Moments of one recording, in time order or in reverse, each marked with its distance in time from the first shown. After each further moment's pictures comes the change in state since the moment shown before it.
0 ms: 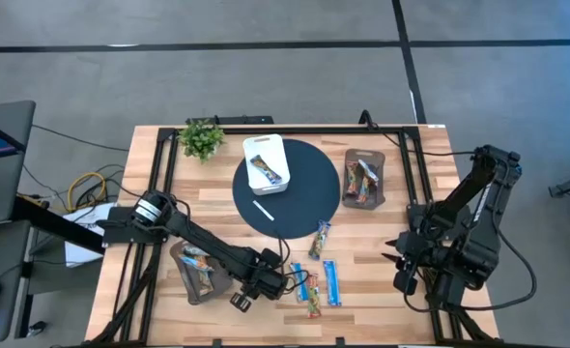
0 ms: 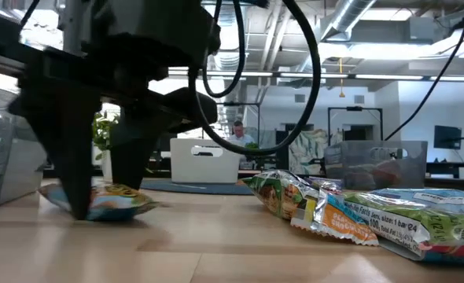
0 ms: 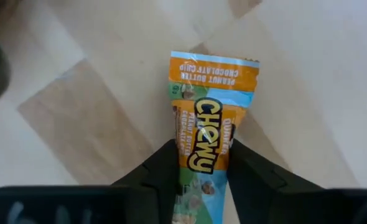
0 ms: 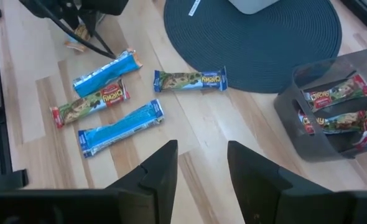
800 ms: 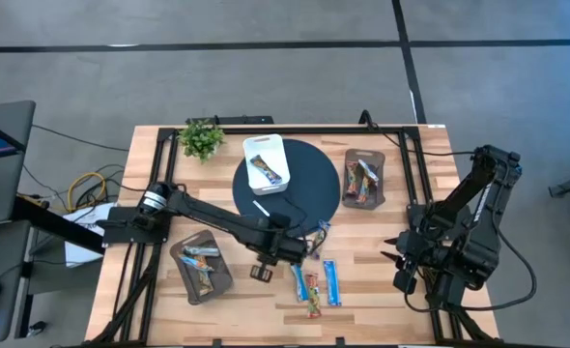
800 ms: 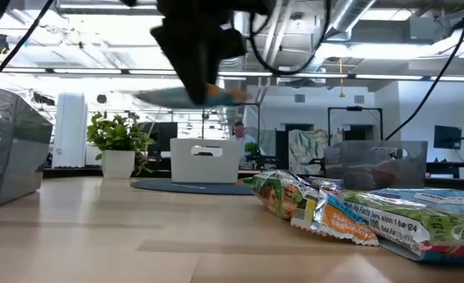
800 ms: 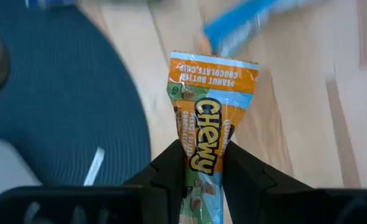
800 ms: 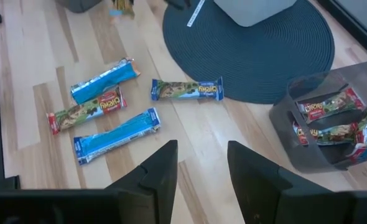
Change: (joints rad) left arm 0.143 0.004 0.416 -0.466 -0.143 -0.090; right arm 0.002 0.000 0.000 -0.008 0.040 -0.019
